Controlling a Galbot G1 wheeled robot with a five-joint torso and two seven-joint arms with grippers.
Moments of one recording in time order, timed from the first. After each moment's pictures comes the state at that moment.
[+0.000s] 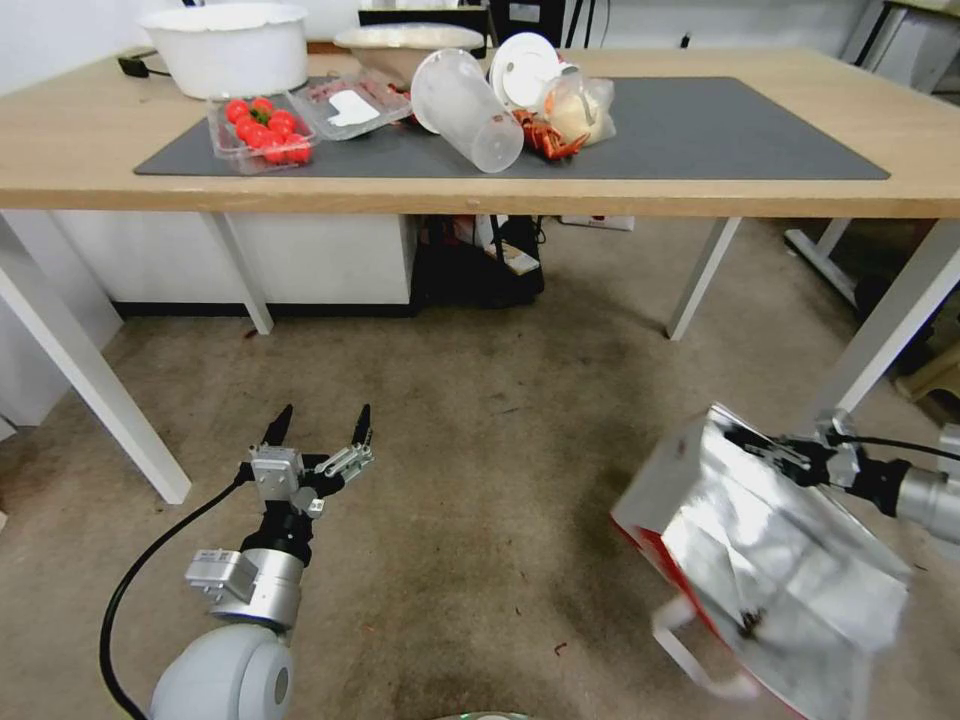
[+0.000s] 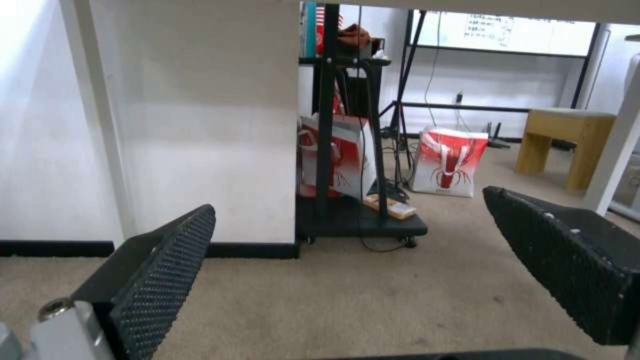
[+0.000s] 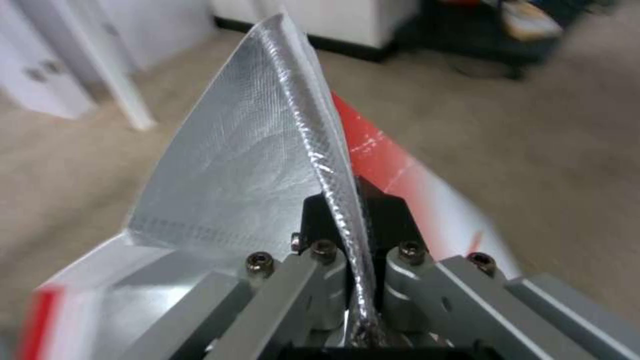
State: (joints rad) left arm 1.64 -1.55 -0.60 -2.23 -0.19 0.02 0.14; right arm -1.45 0.49 0.71 1.70 0.96 -0.22 -0.79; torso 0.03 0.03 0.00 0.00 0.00
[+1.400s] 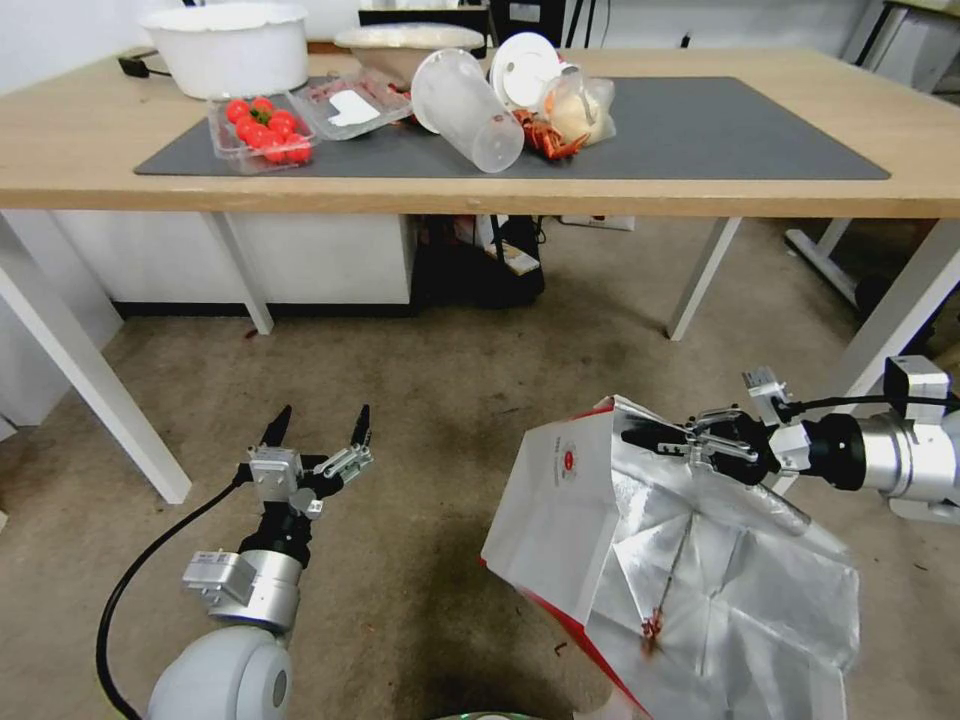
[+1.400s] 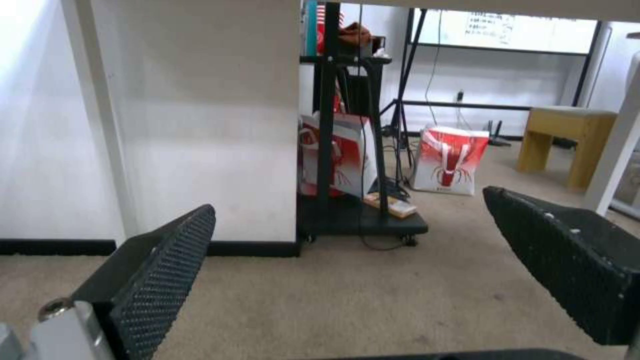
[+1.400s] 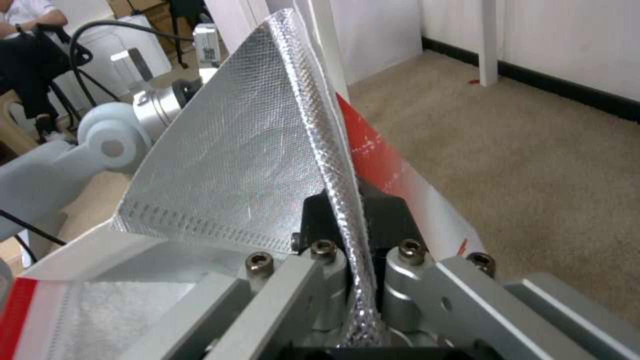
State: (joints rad) left arm 1.65 -1.56 -0.61 -2.24 -0.19 0.02 0.14; right arm -1.45 0.28 0.70 2.01 1.22 -0.31 -0.90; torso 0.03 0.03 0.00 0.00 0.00
